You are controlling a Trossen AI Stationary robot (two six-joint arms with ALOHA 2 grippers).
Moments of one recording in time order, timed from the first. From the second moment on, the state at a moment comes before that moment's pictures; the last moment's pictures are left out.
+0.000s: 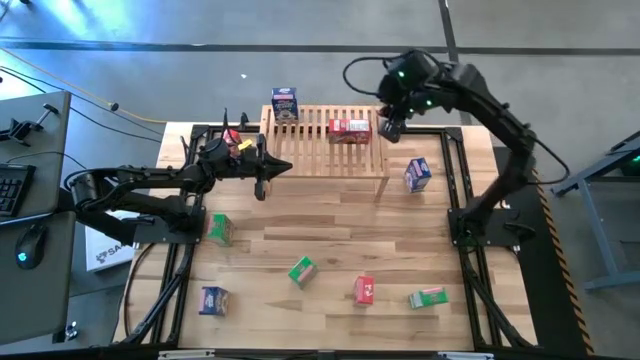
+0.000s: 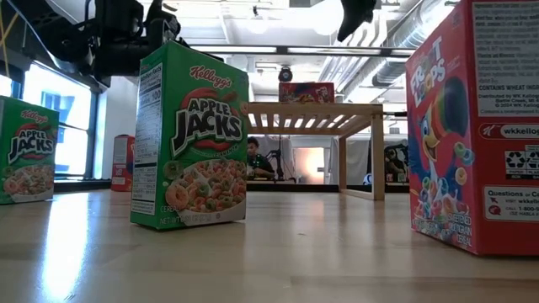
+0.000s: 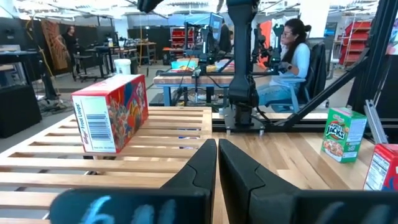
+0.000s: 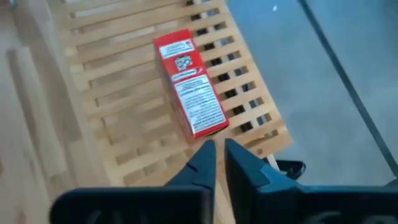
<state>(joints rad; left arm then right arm) 0.50 1.17 0.38 0.83 0.44 0.02 -0.53 1.62 2.05 -1.36 0.06 -0.20</state>
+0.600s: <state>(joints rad) 0.45 1.17 0.47 0.67 0.32 0.01 -0.59 1.25 0.95 -0.27 0.16 -0.07</state>
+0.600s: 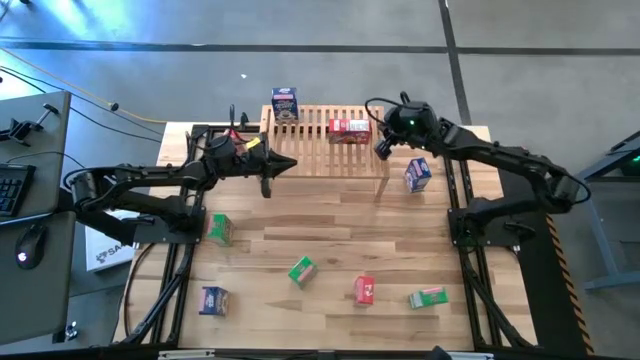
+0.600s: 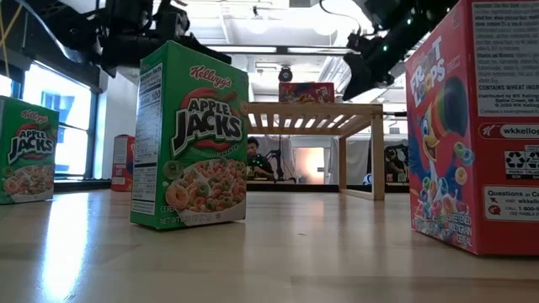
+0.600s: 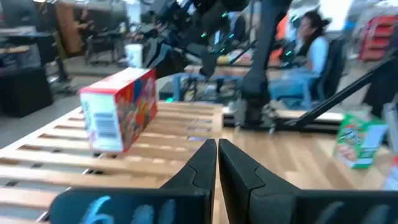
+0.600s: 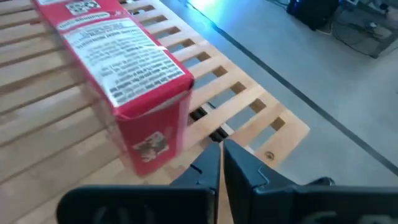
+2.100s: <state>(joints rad) 0.42 1.17 0.51 0.57 0.22 0.09 -0.50 1.41 0.93 0.03 -0.06 -0.02</state>
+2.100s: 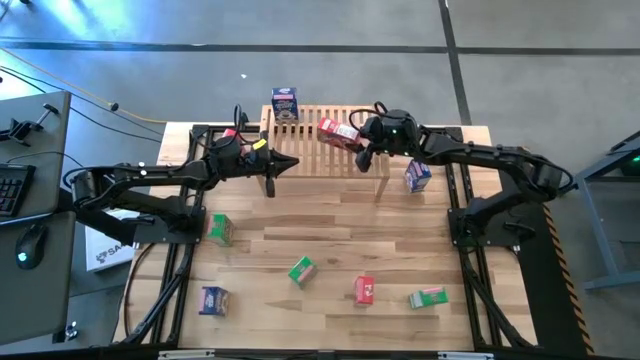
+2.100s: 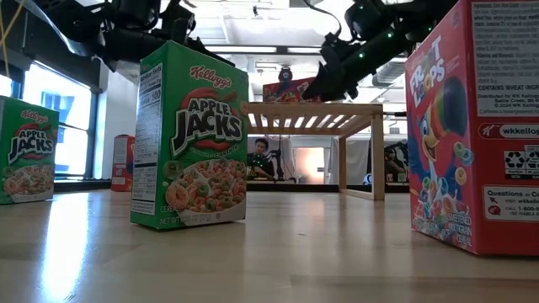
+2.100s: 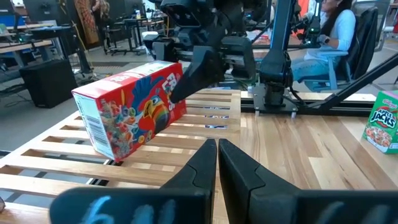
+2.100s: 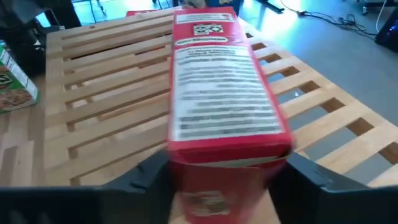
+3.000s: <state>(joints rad) 0.42 1.17 0.51 0.57 0.22 0.08 -0.50 1.68 2.05 -1.47 0.00 -0.08</state>
